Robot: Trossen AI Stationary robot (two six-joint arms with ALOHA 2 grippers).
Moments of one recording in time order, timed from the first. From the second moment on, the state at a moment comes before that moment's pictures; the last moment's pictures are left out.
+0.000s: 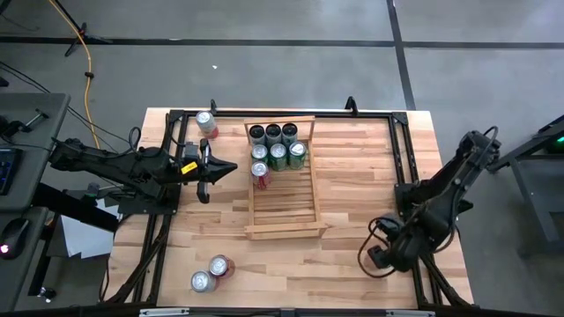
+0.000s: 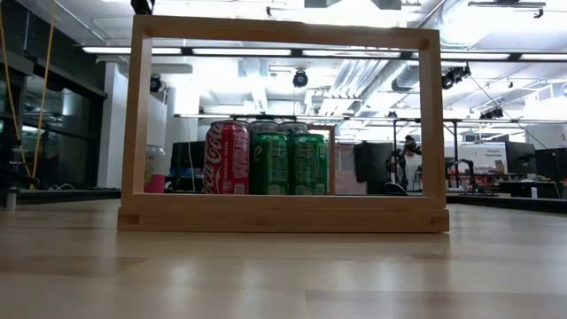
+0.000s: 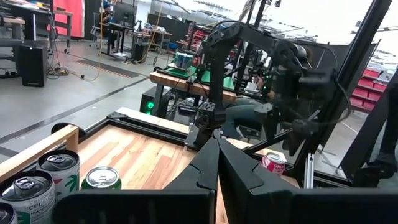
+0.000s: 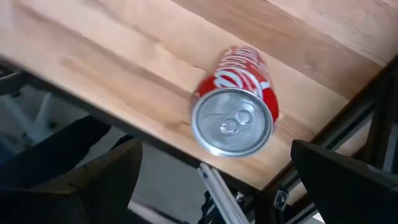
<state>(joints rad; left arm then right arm) -0.21 0.71 0.61 0.13 -0.35 -0.23 0.86 1.29 1.13 -1.12 -0.06 1.97</state>
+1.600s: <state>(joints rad) -0.21 0.71 0.61 0.12 -0.39 -0.23 0.85 1.60 1.13 -1.10 -0.07 1.93</state>
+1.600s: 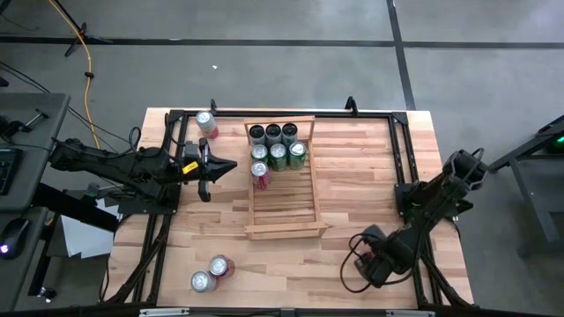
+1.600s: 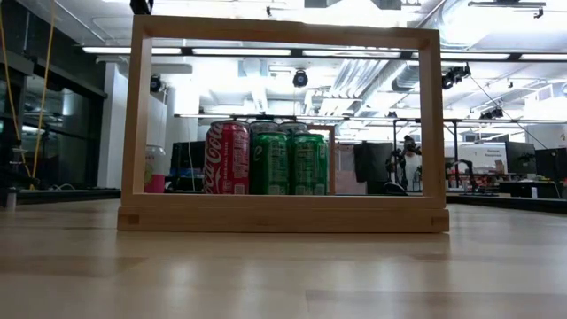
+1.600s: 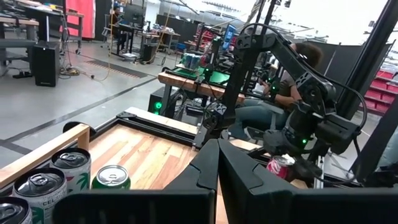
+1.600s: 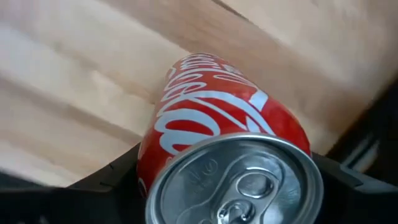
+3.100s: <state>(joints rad) -0.21 0.71 0.61 0.12 -0.40 -0.23 0.75 1.56 1.17 -1.12 -0.10 0.74</state>
